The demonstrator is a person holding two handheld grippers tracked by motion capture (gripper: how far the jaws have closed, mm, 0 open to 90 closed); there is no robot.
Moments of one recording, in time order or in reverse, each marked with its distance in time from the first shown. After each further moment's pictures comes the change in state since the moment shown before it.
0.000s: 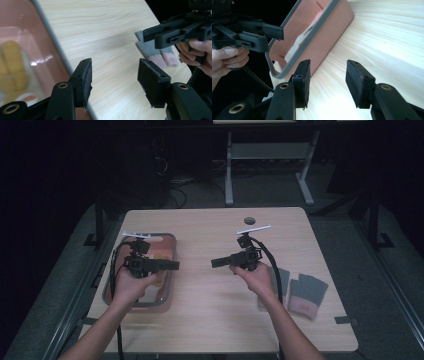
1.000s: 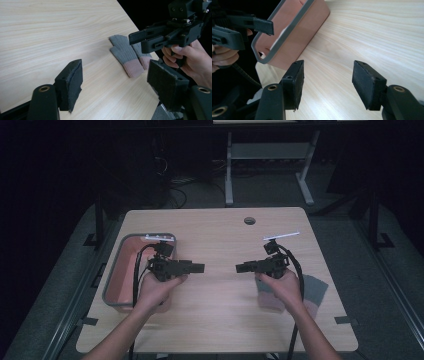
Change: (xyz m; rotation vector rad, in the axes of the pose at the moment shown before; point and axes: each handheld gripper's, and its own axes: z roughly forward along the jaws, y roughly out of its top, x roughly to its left) left arm -0.039 -0.001 0.041 -0.043 -0.127 0.027; right arm -0.022 -0.032 -0.058 -0.037 -0.099 -0.025
